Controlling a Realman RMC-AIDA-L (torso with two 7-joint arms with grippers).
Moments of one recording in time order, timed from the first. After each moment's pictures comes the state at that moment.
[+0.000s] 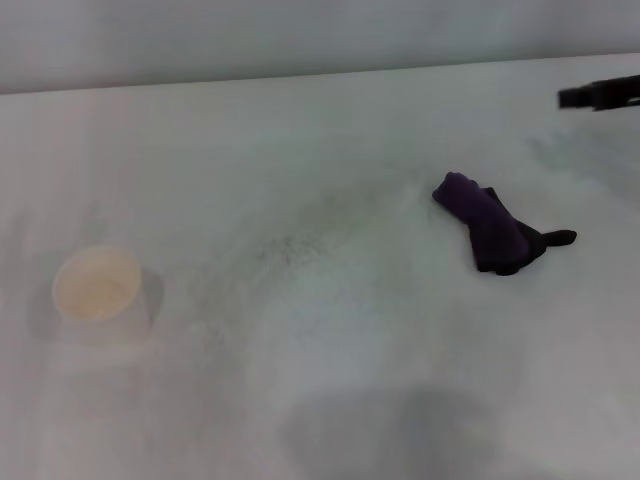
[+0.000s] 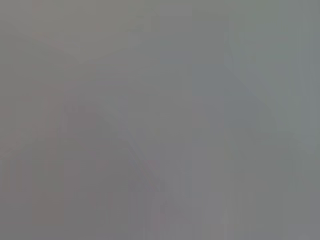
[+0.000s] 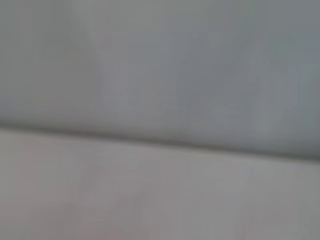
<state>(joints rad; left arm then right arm) -0.28 -2.08 1.10 0.10 0.21 1.46 -0.15 0.53 2.00 -0.71 -1.02 0.73 1.18 -0.89</state>
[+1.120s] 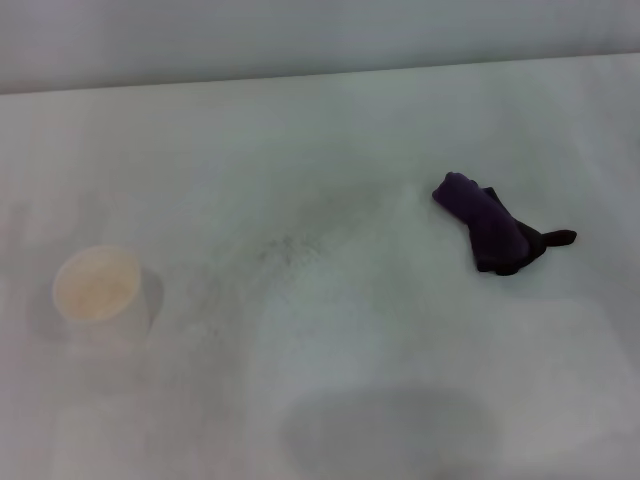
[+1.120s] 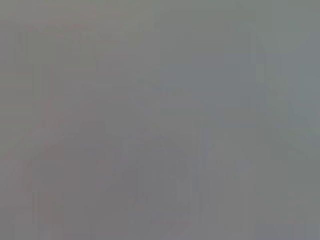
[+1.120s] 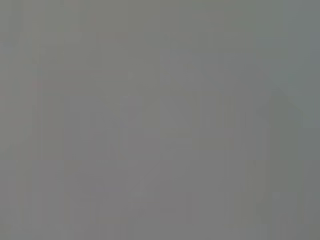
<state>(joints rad) -0.36 -2.09 1.10 0.02 0.11 1.46 -0.12 0.35 2.01 -0.36 -0.23 2.06 1.20 -2.73</state>
